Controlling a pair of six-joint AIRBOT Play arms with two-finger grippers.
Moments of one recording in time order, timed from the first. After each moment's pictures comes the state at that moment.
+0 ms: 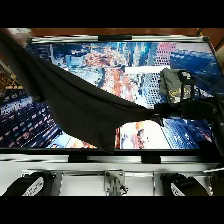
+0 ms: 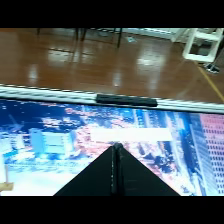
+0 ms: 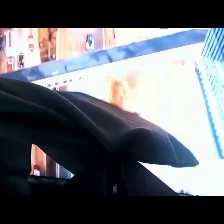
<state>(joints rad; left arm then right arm) 0.08 -0.93 1.54 1.10 -0.78 -1.41 0.19 -0.90 1.00 1.73 -1.18 -1.37</state>
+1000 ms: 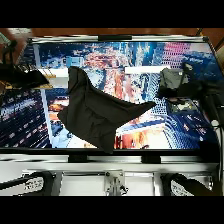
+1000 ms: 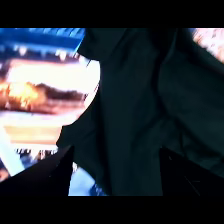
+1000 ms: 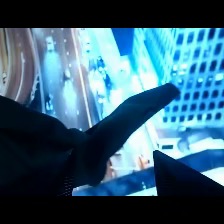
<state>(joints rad) 0.13 -1.35 1.52 1.23 -1.36 -1.49 0.00 -1.22 1.11 1.76 -0.96 -1.36</state>
